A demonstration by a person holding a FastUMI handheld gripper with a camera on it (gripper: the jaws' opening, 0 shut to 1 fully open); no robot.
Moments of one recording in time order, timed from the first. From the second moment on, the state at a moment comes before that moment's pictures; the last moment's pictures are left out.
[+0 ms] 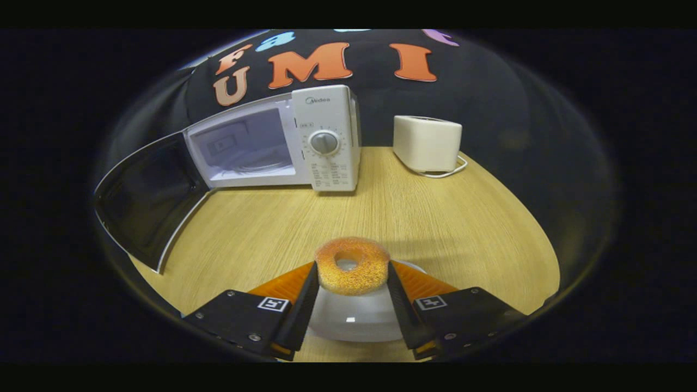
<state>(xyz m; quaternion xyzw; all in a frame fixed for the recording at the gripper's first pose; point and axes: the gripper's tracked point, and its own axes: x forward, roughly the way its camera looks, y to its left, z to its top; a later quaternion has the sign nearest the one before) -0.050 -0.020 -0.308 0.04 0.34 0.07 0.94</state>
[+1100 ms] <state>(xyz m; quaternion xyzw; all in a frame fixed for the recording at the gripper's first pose) 0.072 0.199 -0.261 0.36 0.34 -0.08 0.87</state>
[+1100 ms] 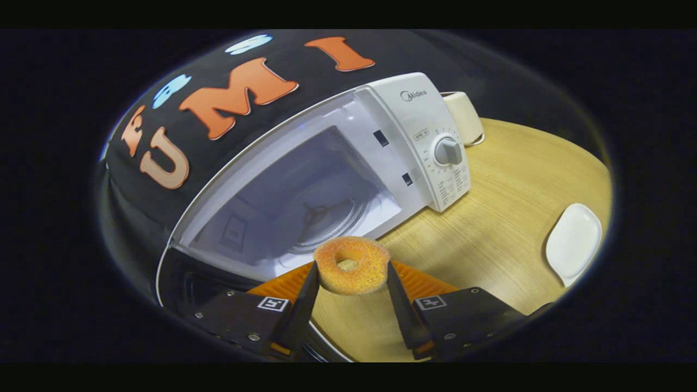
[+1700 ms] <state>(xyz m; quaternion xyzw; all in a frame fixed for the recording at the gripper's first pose) 0.150 0.231 -0.273 0.54 0.29 -0.15 0.78</state>
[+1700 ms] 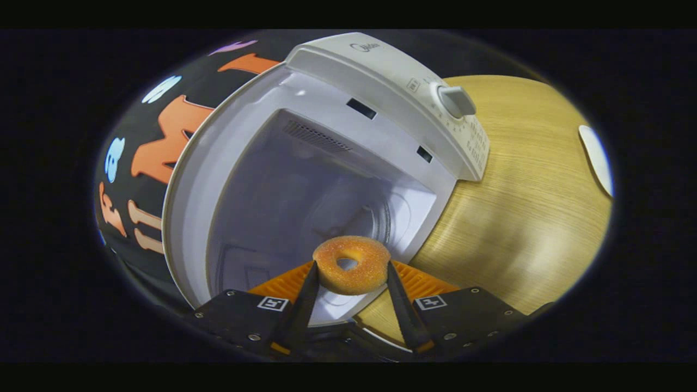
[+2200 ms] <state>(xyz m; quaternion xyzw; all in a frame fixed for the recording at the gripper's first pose) 0.181 0.239 -0.279 0.55 0.26 -0.19 0.77</state>
